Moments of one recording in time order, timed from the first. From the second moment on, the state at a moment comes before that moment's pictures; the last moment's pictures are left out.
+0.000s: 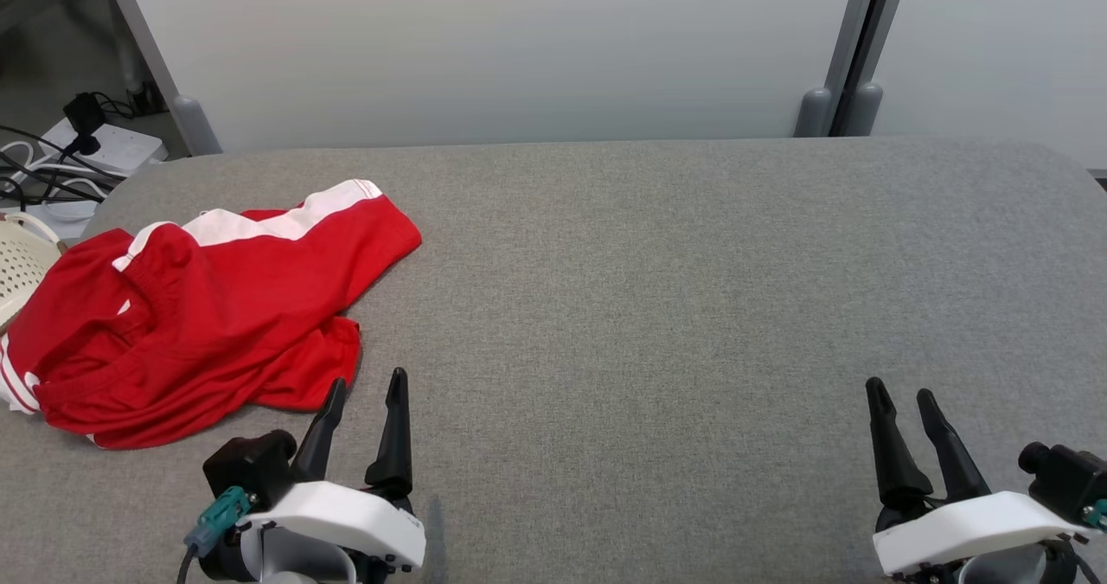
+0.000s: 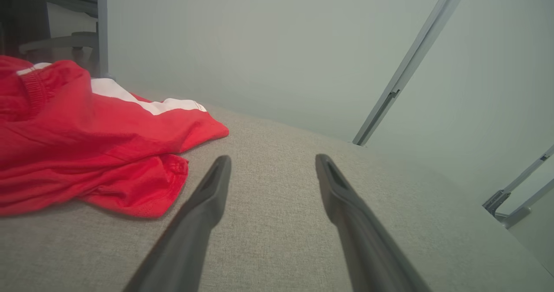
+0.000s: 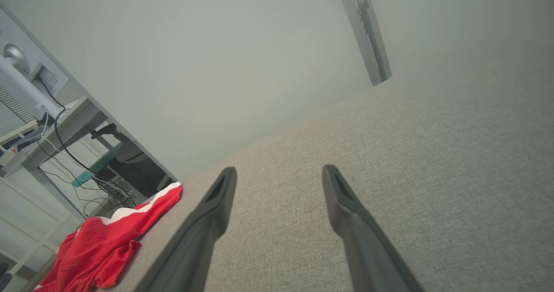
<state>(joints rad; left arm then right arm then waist) -0.07 0.04 -0.19 0.22 -0.51 0.06 -0.14 -0.03 -0.05 0.05 0.21 0.63 0.13 -0.13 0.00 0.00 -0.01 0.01</state>
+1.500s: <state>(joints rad) -0.13 0.05 -0.24 0.21 -0.06 0.11 -0.25 -0.05 -0.06 0.09 0.15 0.17 0.13 -0.25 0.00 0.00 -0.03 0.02</state>
